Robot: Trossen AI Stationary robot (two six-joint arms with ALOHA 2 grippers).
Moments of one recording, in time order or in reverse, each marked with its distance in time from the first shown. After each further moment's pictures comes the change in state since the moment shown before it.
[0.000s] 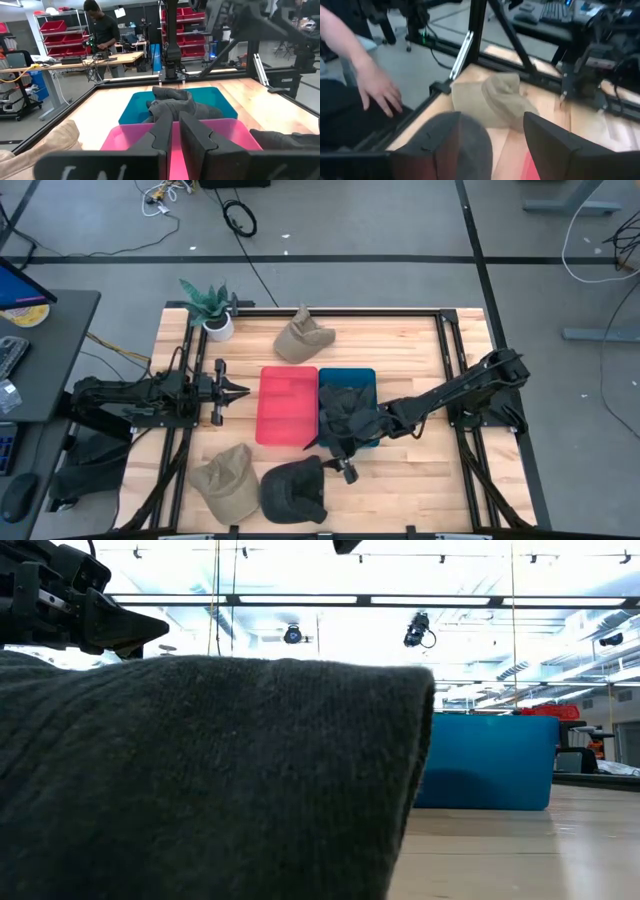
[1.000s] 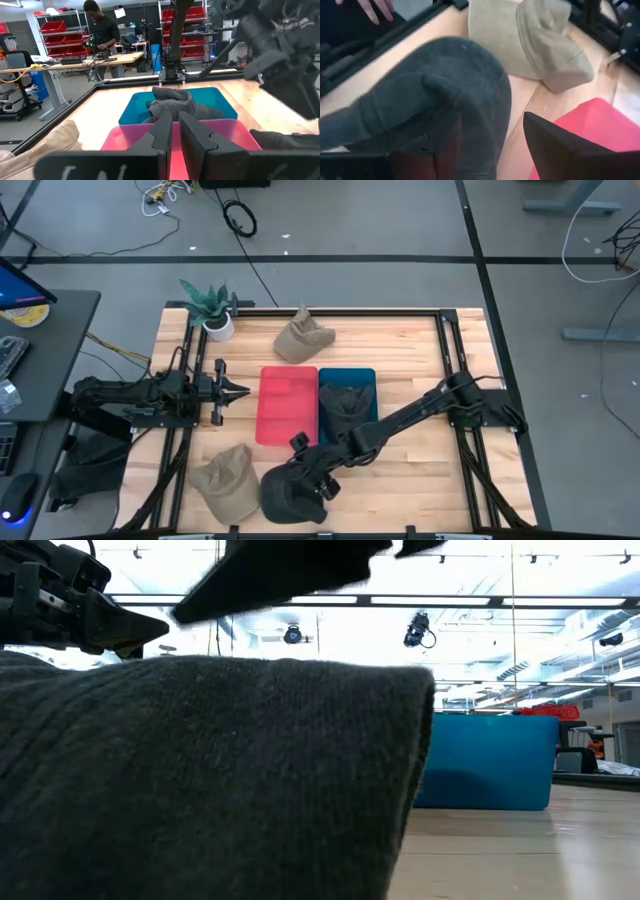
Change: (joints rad) left arm 0.000 0.000 0.000 0.001 0.000 0.000; right arm 0.040 0.389 0.436 -0.456 0.067 -0.197
